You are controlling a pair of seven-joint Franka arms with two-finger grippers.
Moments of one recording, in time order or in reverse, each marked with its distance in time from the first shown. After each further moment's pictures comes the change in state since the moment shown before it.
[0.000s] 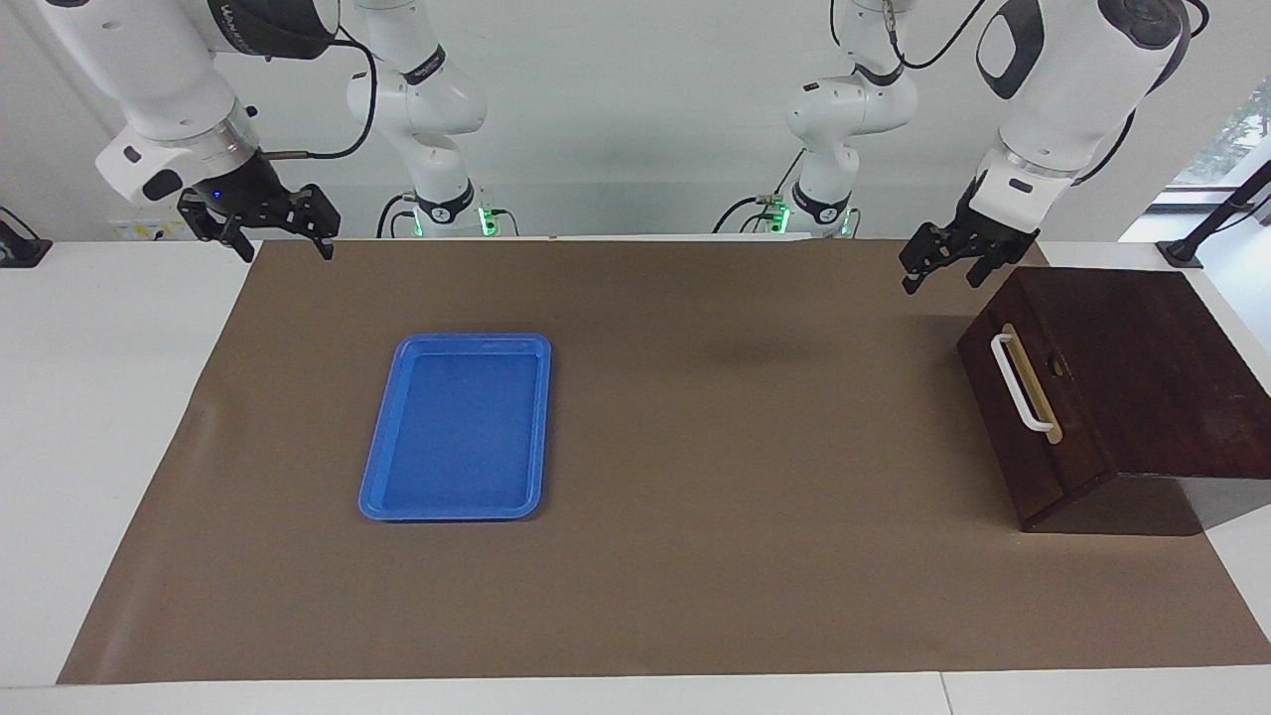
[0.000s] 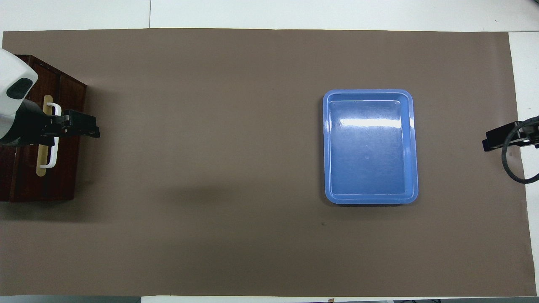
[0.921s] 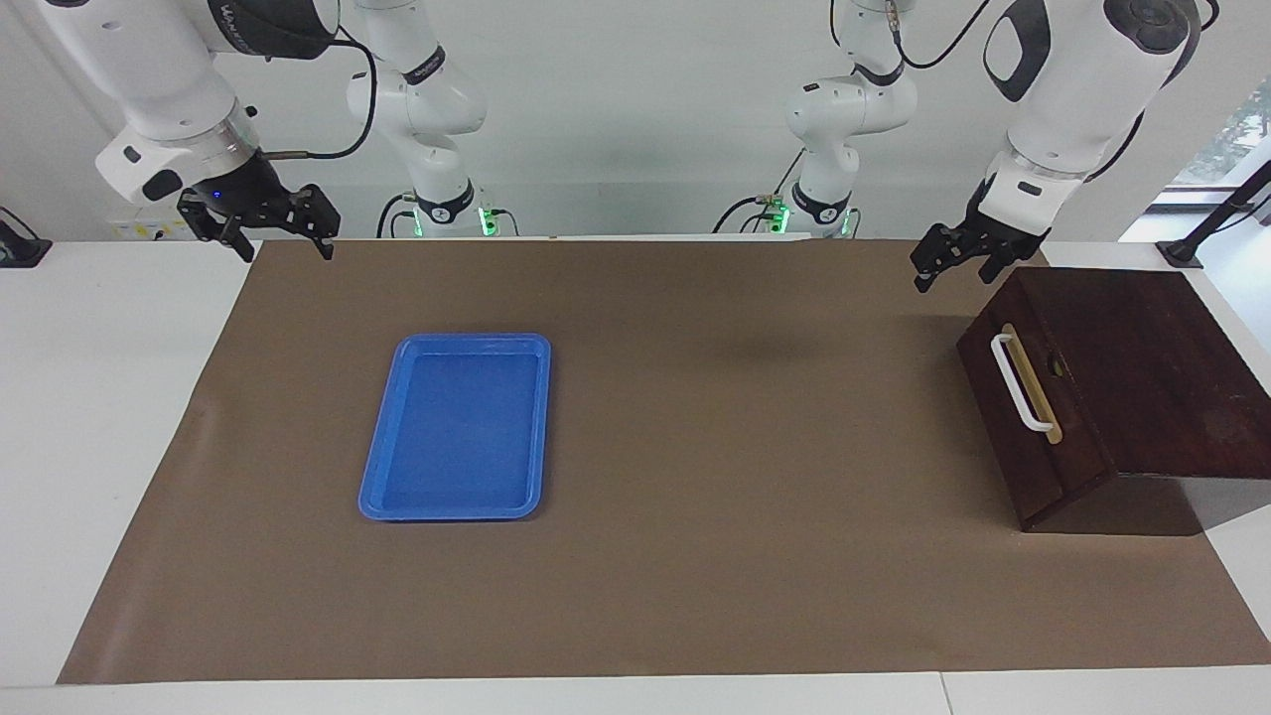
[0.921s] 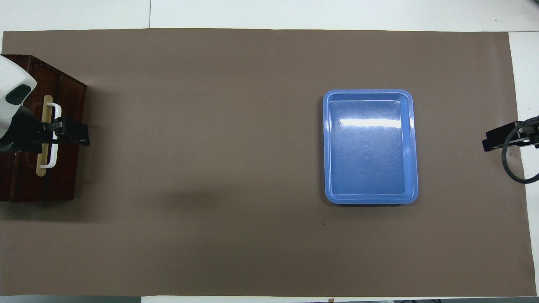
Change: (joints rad) left arm 0.004 0.002 -0.001 0.001 0.073 -0.056 0.004; right arm 0.000 0.000 0.000 0.000 0.000 0.000 0.000
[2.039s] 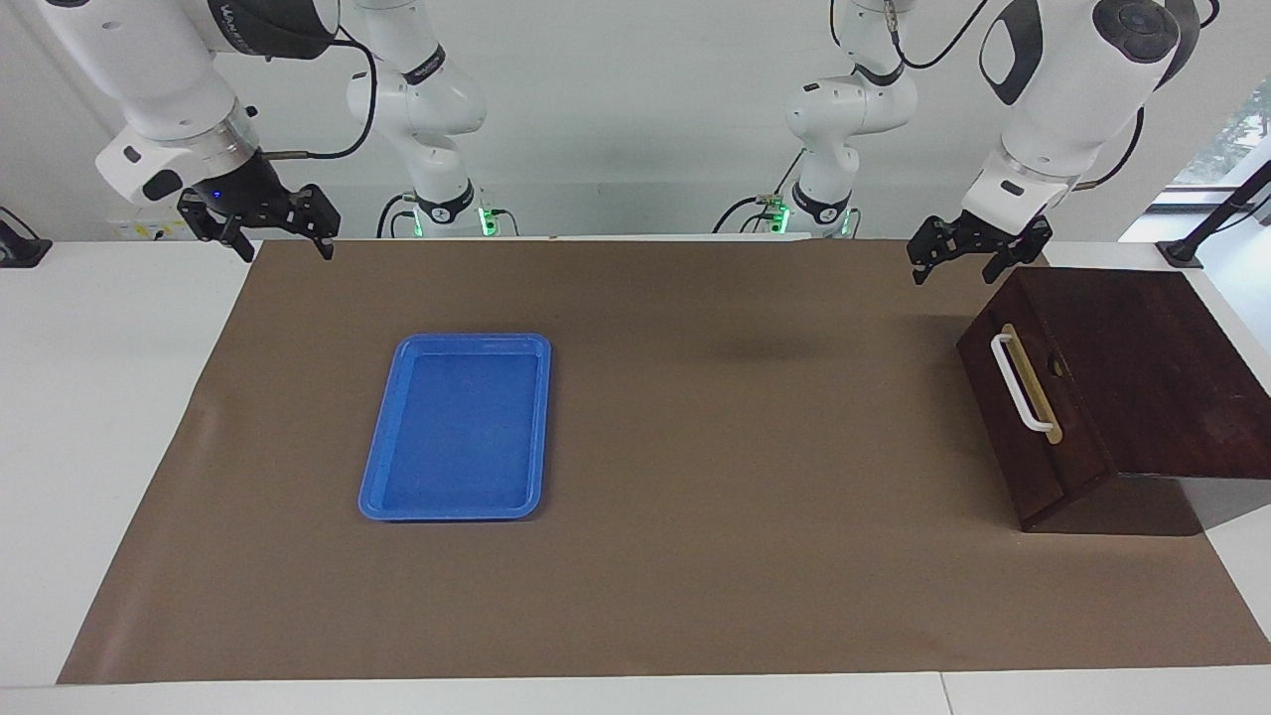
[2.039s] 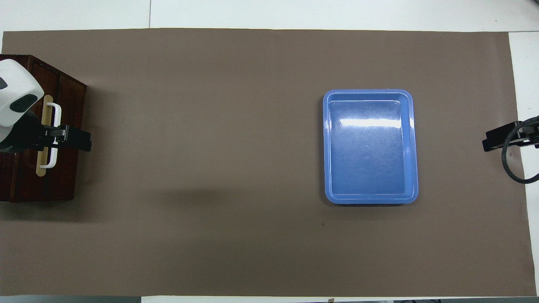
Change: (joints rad) left arm -0.001 0.000 -0.005 0.000 0.000 -0.011 0.165; right arm 0.000 0.000 0.000 0.000 0.000 0.000 0.000
